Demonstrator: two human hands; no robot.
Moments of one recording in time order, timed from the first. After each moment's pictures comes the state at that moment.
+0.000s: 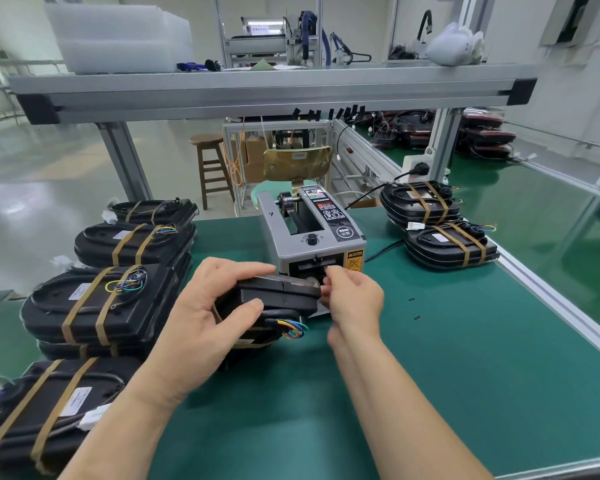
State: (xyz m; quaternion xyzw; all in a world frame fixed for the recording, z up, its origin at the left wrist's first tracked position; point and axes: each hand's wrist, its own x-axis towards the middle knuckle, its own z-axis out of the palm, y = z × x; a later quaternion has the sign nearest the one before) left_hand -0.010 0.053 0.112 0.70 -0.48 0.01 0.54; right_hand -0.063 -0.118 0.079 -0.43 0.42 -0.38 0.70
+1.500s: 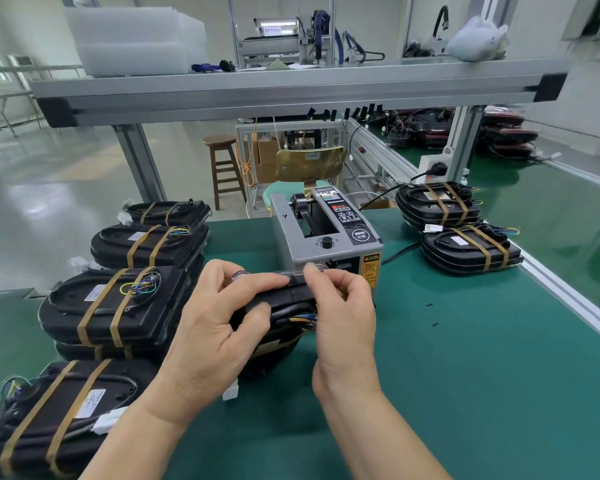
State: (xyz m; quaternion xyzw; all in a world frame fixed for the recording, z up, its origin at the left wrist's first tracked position) left_hand -0.017 0.053 0.118 0.74 -0.46 0.09 0.48; right_hand -0.077 -0.060 0.098 -0.45 0.31 -0.39 0.74
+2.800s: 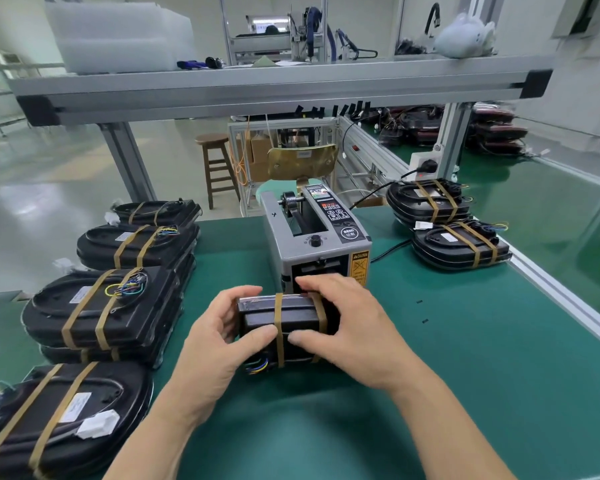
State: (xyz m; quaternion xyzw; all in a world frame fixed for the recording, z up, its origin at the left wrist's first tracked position) left_hand -0.005 0.045 0.063 0.66 -0.33 -0.16 0.66; right_hand -0.114 -0.129 0.078 -0.91 0.08 -0.23 0.33
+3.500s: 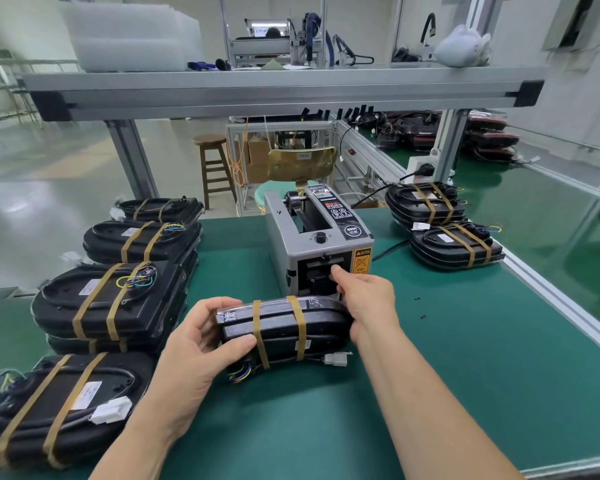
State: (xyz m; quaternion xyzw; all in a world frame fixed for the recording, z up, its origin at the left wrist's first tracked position) left_hand -0.004 0.079 0.056 0.62 -0.30 -0.16 0.71; right_hand -0.065 -0.138 0.070 -0.50 0.44 -0.29 0.69
